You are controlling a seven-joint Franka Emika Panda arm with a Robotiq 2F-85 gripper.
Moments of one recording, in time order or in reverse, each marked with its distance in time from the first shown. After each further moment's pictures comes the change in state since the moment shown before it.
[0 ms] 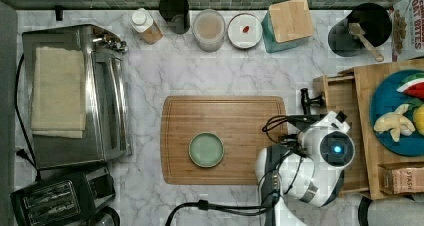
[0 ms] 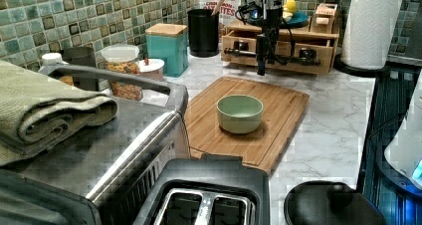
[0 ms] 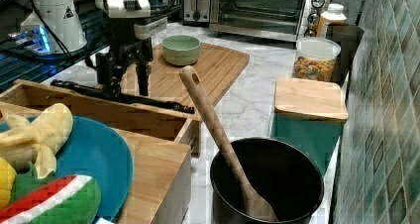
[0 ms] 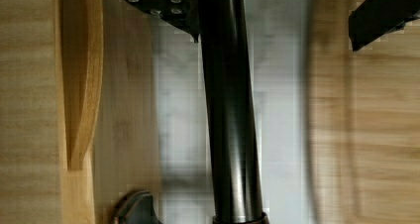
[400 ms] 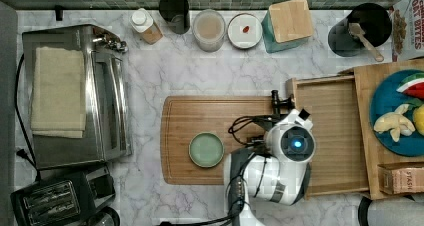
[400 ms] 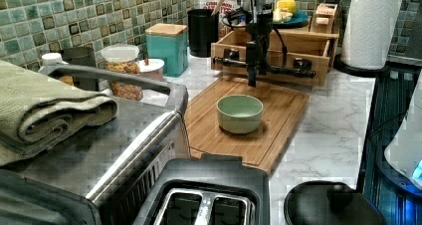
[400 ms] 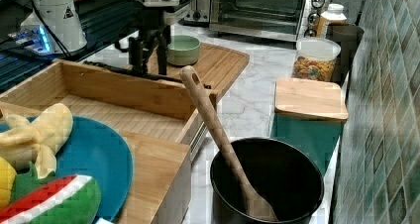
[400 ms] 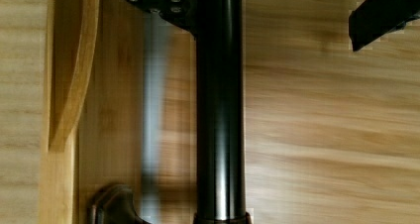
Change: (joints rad) arm 0.090 -0.070 0.094 -0.072 0.059 -0.066 0.112
